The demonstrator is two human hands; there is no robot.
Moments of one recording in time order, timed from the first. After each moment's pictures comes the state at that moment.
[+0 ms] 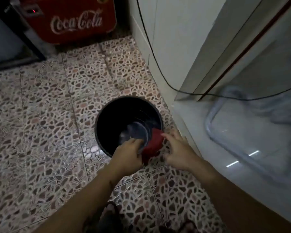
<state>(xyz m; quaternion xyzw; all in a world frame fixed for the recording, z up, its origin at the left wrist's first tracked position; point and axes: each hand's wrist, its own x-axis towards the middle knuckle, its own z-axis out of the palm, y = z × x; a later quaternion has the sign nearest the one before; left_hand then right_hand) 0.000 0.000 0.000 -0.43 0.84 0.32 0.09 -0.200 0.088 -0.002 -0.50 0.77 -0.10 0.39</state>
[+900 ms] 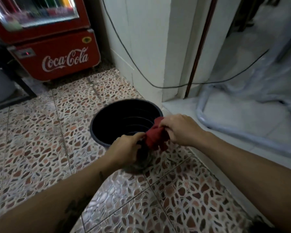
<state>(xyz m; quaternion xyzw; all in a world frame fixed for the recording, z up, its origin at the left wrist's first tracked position) 0.008 0.019 -0.072 -0.26 0.95 0.18 -0.05 -0.209 0.121 -0.040 -0.67 0.73 -0.11 0.08</state>
